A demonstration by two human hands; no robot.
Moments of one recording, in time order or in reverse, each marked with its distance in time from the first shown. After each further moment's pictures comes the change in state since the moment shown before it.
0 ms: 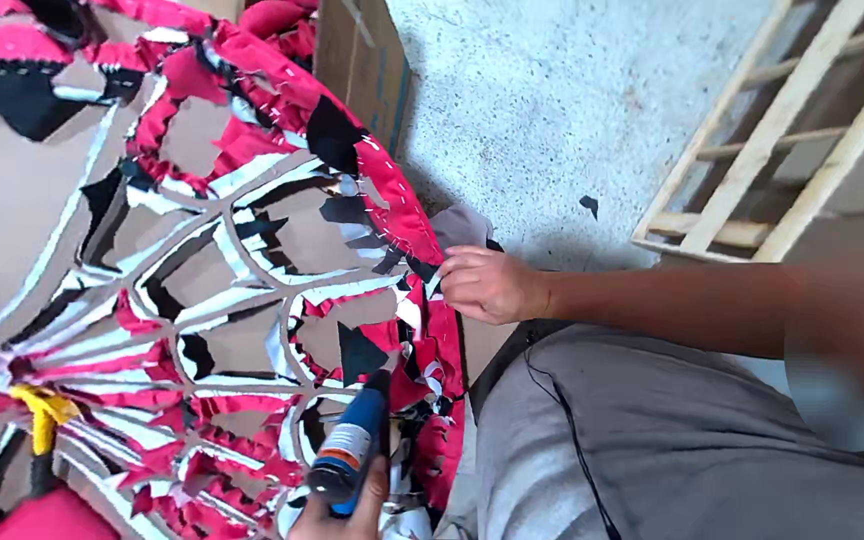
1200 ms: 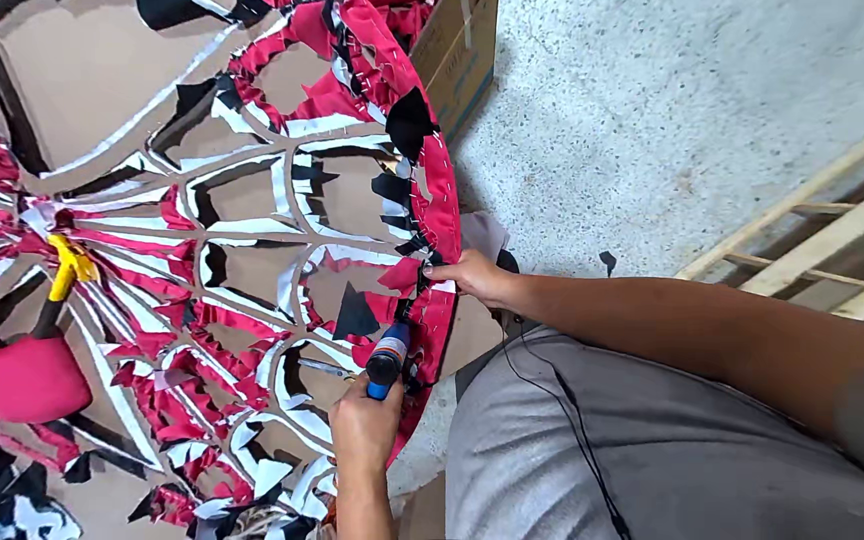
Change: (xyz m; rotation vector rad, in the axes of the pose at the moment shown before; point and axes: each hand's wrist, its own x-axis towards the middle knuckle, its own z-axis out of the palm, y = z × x) left_hand 0.022 0.032 0.094 0.151 0.163 -0.107; right_hand 0.055 0.021 0.020 1.082 -0.224 1.218
